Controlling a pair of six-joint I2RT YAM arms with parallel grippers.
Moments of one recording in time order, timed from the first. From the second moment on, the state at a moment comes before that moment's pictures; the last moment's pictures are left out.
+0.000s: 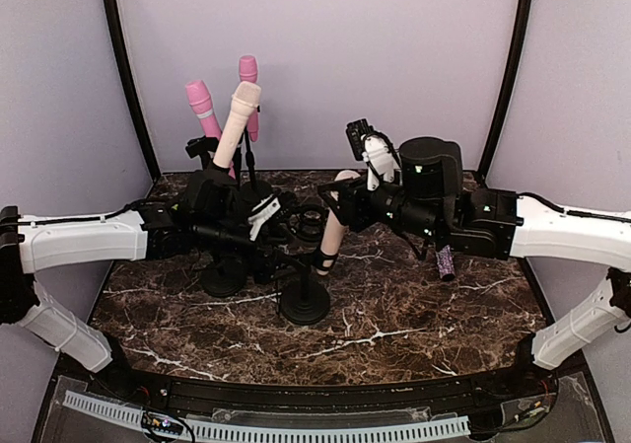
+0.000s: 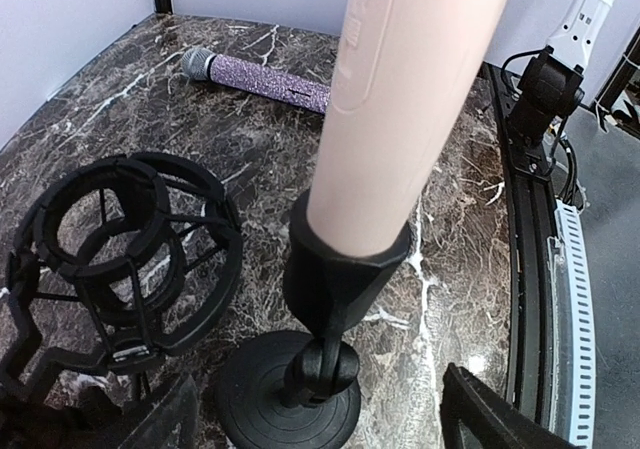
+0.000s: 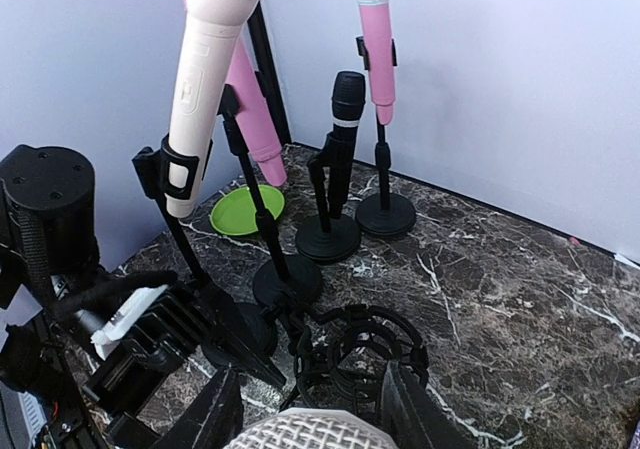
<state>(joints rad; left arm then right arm) -0.81 1.39 0.95 -0.14 0.44 0.17 1.14 1.36 1.18 -0.07 0.35 0.24</state>
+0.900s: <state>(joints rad) -0.84 1.51 0.96 -0.07 0.45 0.18 1.09 1.38 1.17 0.00 0.16 0.17</state>
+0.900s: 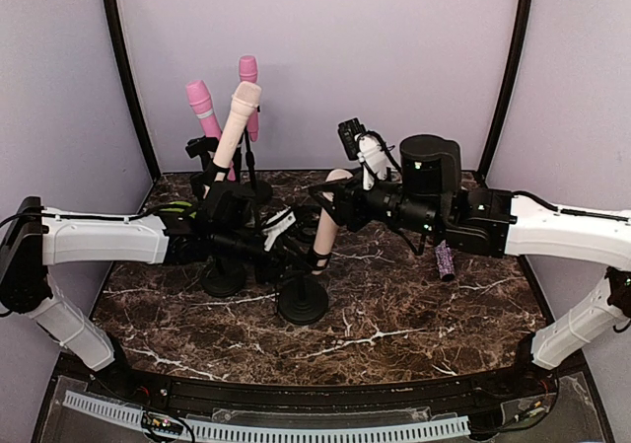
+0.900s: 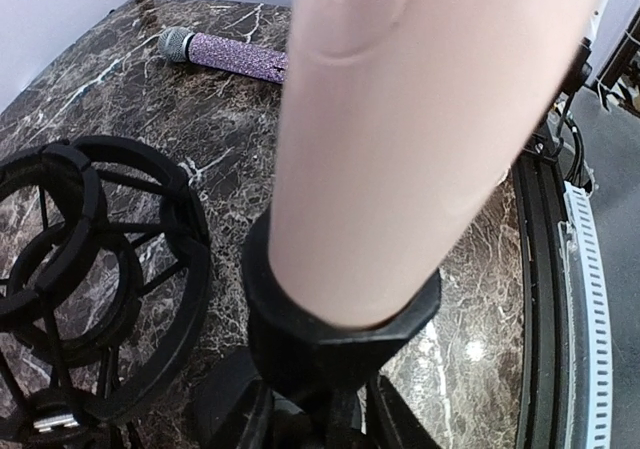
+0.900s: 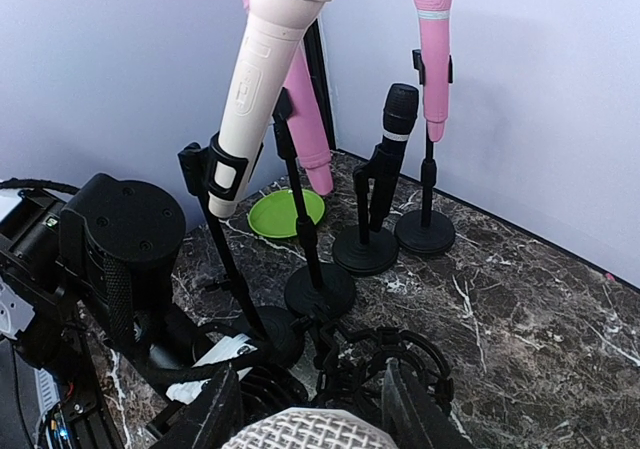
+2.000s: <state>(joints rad) -0.87 1.52 0.96 -0.07 0.34 0.21 1.01 1.46 1.31 -0.17 0.21 0.37</state>
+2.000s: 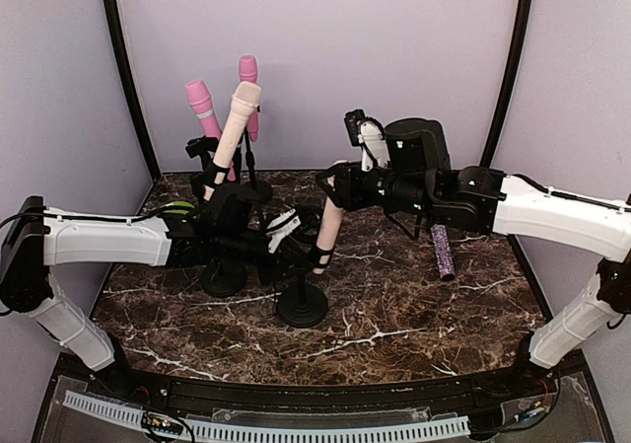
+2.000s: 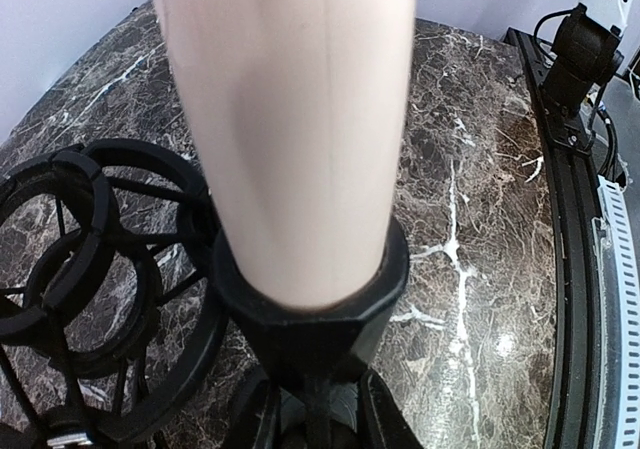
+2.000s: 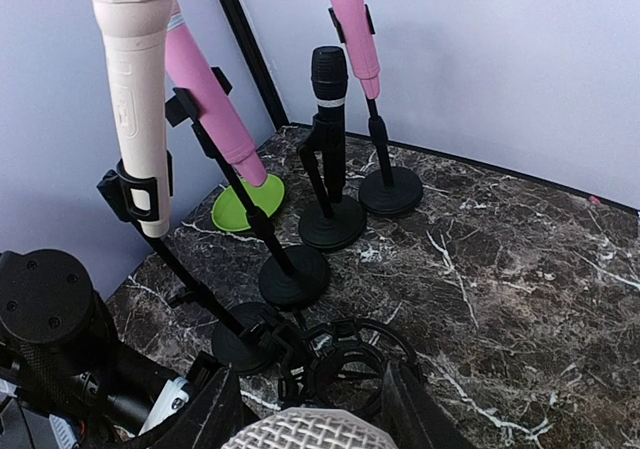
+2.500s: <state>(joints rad) -0.87 1.52 0.96 -0.06 0.33 0.21 1.01 1.44 1.30 -0.17 0.13 0.32</state>
